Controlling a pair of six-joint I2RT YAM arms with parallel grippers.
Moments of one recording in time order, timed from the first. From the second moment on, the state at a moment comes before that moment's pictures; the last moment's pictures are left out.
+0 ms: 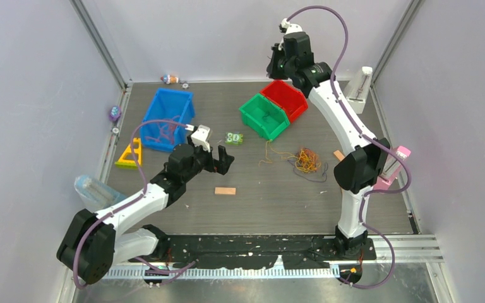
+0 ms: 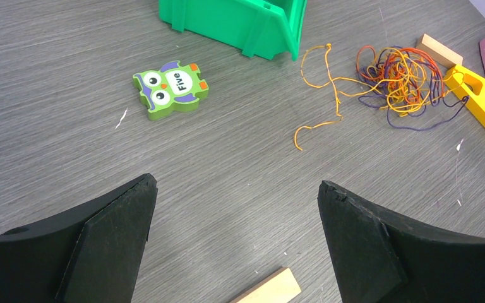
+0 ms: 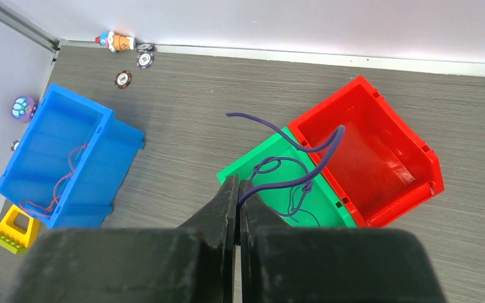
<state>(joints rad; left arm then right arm) -0.55 1.13 0.50 0.34 0.08 -0.23 0.42 1.96 2.15 -0.61 0.08 0.31</state>
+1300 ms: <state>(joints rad) -0.55 1.12 0.49 0.34 -0.09 -0.29 0.41 1.77 1.60 -0.50 -0.03 0.31</state>
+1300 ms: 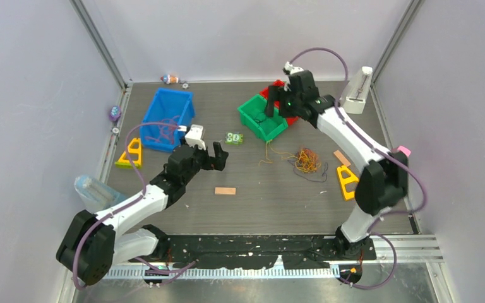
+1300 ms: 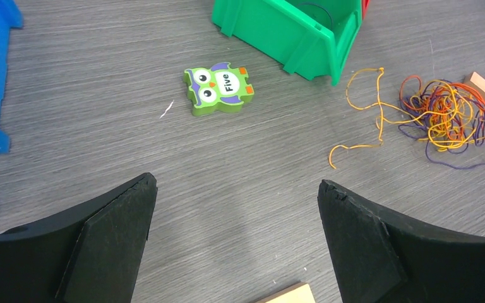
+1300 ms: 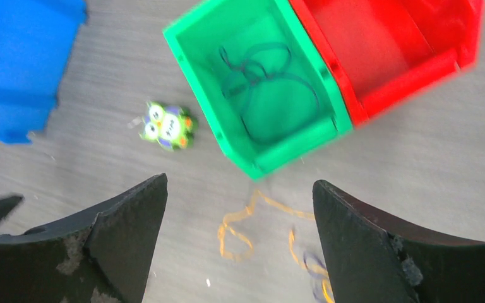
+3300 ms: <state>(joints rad) -0.56 1.18 0.49 0.45 0.19 -0.29 0.55 1.11 0.65 -0.31 0.10 0.36</state>
